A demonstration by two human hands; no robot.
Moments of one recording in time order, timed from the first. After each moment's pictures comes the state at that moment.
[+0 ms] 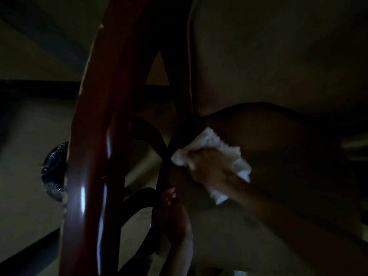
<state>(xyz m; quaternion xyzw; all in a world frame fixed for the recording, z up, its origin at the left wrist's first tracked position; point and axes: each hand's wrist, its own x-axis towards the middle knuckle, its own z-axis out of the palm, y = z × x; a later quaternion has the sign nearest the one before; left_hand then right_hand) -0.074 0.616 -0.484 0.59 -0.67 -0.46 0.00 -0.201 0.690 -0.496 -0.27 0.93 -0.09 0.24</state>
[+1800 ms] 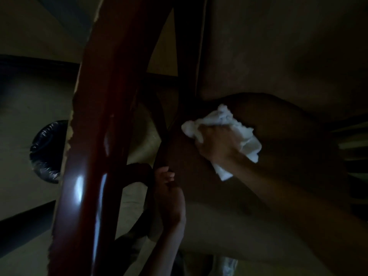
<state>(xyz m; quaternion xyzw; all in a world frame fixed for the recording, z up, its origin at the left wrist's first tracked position) -0.062 0.615 -0.486 0.51 -0.67 -0.54 0.05 -0.208 0.705 -0.491 -0.21 0.96 -0.10 0.15</state>
